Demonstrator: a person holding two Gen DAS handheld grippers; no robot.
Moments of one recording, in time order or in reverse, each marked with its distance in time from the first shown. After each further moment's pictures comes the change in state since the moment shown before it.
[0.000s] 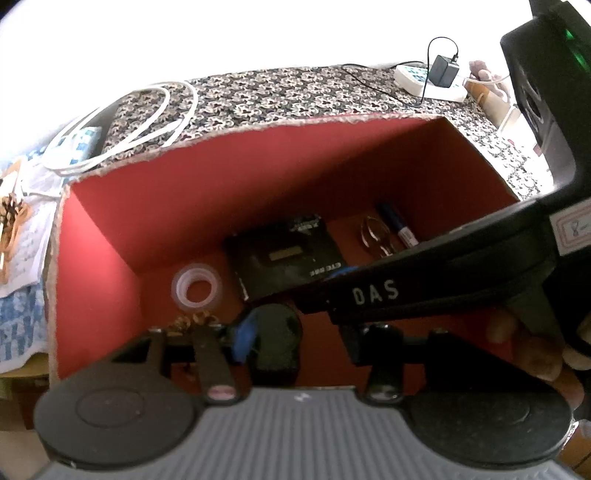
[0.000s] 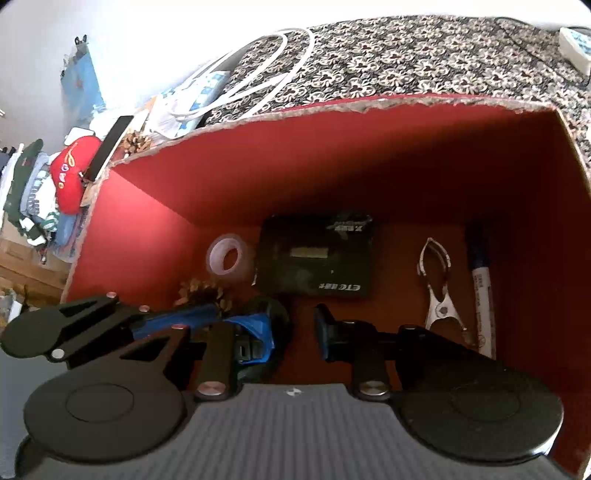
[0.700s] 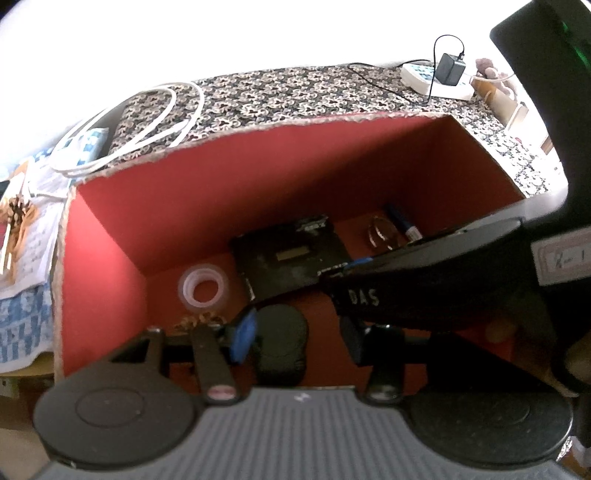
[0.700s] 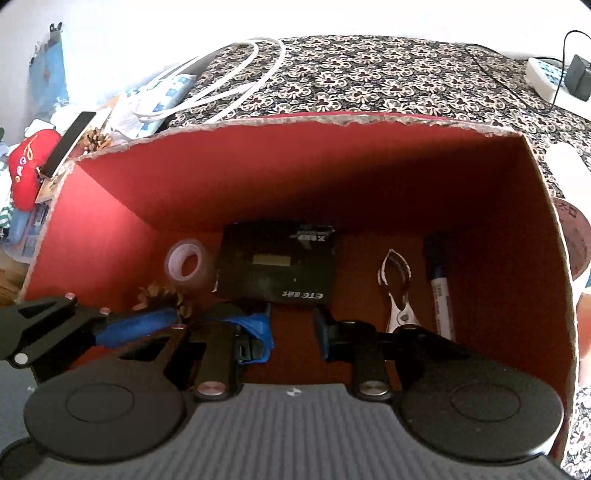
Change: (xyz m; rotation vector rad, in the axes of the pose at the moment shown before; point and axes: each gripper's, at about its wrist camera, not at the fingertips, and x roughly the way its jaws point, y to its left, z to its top) left arm 0.001 -0.002 0.000 -0.001 0.007 0.031; right arm 0.003 0.009 0.000 -0.029 -0.042 -0.185
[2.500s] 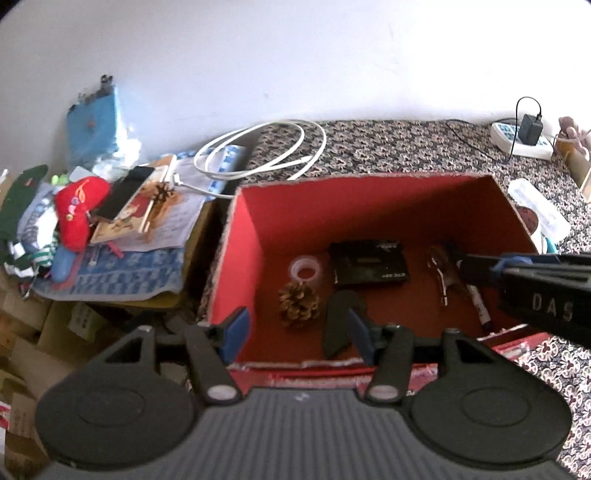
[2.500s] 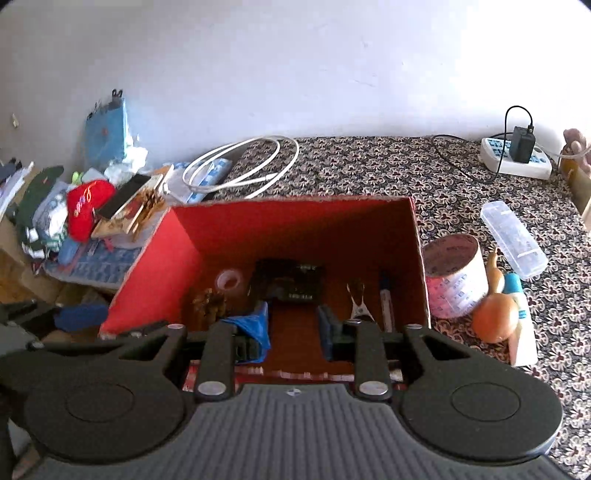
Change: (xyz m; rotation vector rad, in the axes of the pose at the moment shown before) left arm -0.114 -0.041 -0.035 -0.208 -0.119 0.378; right arm -0.135 -0.005 -0.075 -0.060 -0.303 0.042
